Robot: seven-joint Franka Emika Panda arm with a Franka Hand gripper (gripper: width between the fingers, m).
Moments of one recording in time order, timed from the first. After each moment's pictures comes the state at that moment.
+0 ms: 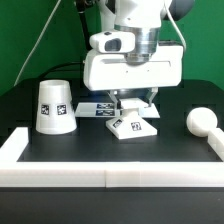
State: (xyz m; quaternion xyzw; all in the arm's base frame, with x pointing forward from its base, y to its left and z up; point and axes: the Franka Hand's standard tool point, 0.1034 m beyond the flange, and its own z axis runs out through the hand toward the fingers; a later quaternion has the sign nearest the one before) arm 0.444 0.004 0.048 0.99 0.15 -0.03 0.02
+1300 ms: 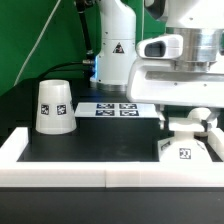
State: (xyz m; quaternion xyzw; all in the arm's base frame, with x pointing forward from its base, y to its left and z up) arm 0.578 0.087 0.050 1.00 -0.06 0.02 0.01
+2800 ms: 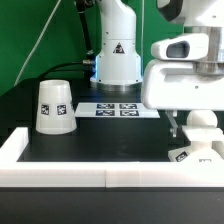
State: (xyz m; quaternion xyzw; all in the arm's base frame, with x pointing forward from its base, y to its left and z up) arm 0.599 0.102 0.059 1.00 0.01 0.04 0.01
